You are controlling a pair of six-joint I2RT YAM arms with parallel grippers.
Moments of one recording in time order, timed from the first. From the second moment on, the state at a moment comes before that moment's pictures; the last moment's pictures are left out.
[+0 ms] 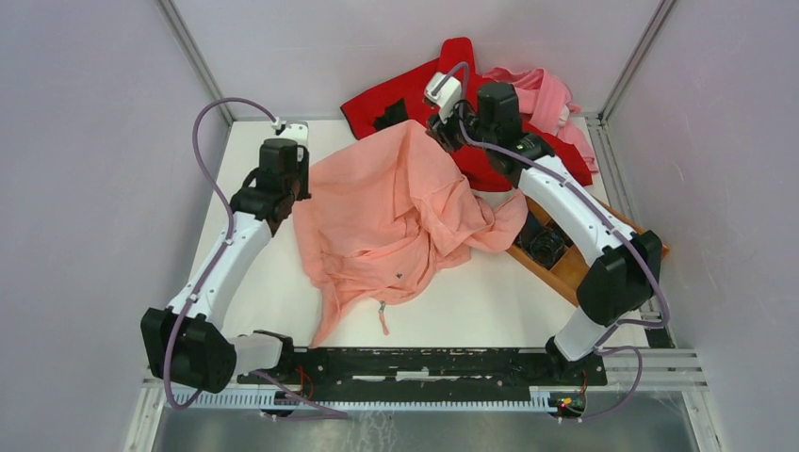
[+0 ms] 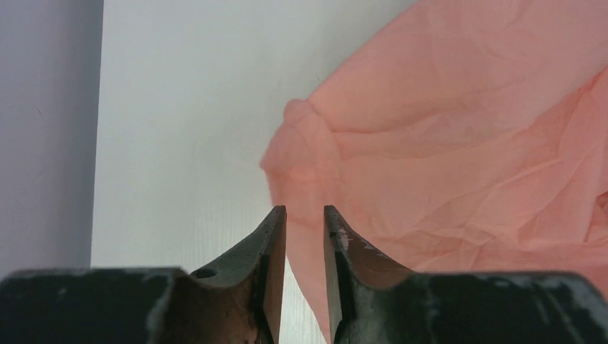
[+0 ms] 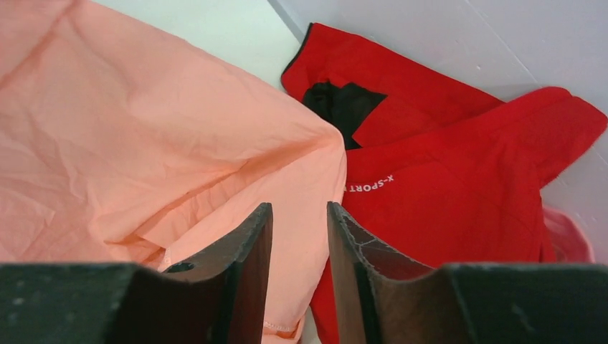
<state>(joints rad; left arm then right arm) -0.23 1.25 1.12 -0.47 -0.29 0.01 0.48 1.67 1.60 -0.23 -0.29 -0.43</state>
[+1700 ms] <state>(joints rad) -1.12 1.80 1.23 0.00 -0.40 0.01 -0.18 1.01 0.45 0.46 -0.95 0.24</state>
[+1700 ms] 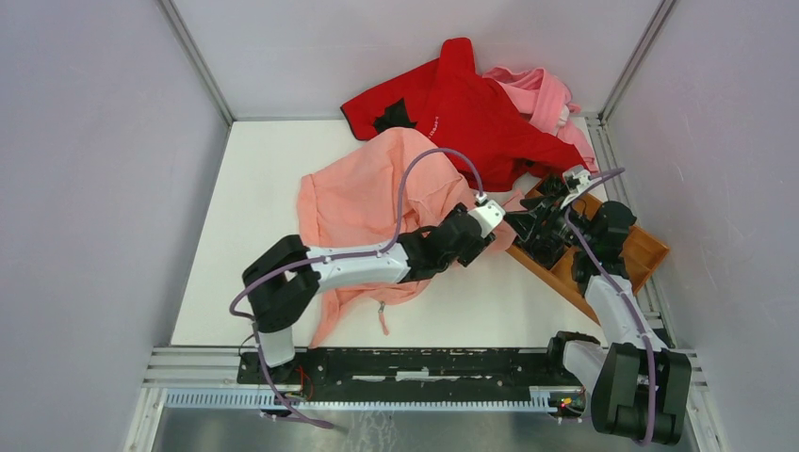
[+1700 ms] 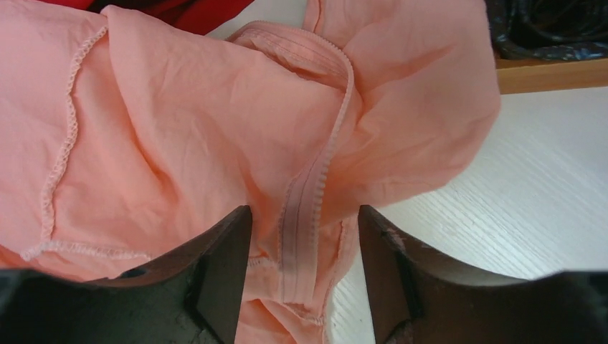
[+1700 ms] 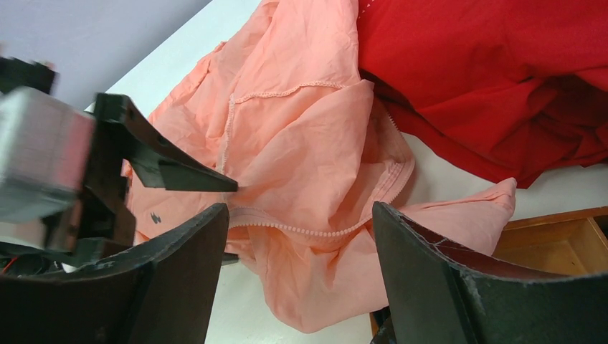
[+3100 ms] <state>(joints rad) -0.73 1.21 1.18 -0.29 0.07 -0.12 0.28 1.14 0.82 0.10 -1.06 -0.56</state>
